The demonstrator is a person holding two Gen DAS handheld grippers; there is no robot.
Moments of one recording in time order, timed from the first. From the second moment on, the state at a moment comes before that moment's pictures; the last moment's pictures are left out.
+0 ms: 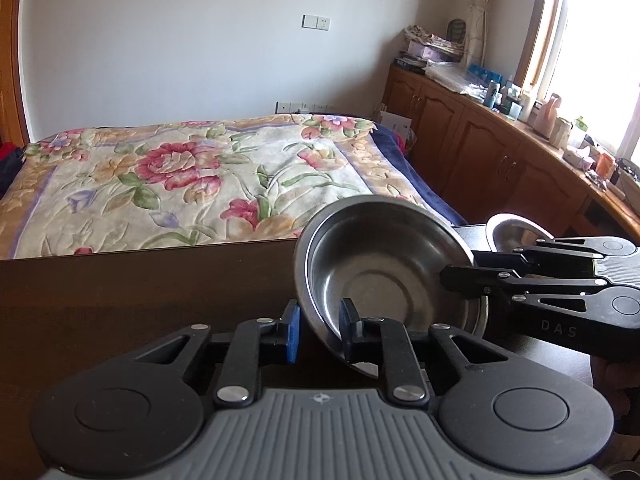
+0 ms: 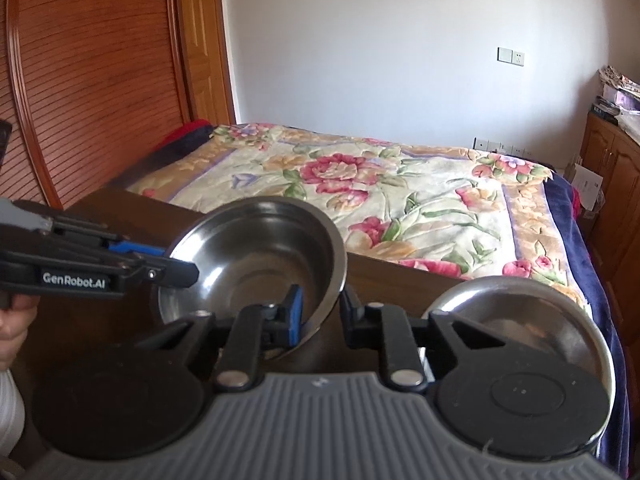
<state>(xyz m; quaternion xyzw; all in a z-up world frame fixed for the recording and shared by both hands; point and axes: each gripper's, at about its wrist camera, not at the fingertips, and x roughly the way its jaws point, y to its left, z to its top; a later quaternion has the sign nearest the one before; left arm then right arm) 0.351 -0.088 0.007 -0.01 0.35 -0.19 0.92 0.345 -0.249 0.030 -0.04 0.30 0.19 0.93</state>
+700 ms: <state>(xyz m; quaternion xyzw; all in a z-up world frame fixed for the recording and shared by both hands) 0.286 -0.087 0.068 -0.02 0.29 -0.22 0.93 0.295 -0.266 0.083 -0.02 0.25 0.17 0.95</state>
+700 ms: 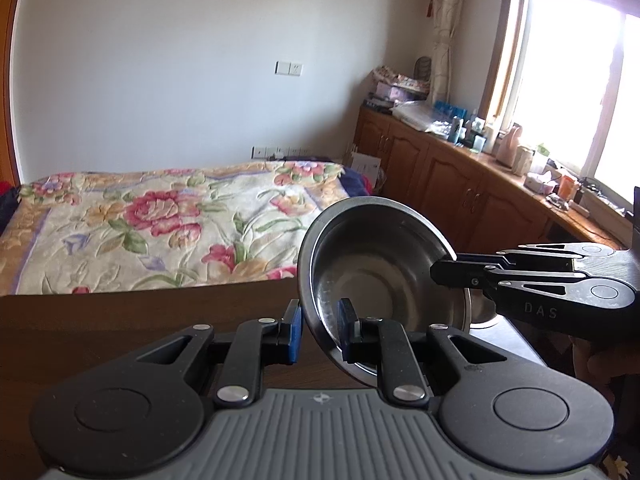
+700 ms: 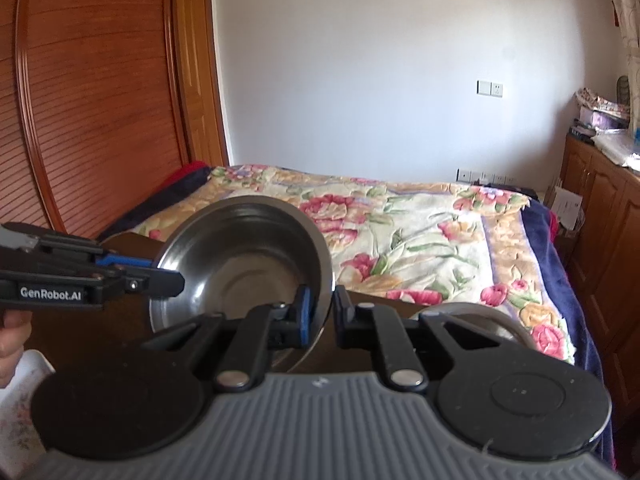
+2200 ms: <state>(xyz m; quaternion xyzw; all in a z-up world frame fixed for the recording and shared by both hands) 0.122 -0.079 0.041 -0.03 0.29 -0.28 0.92 0.155 -0.278 0.072 -0.03 0.24 0.15 0.96</state>
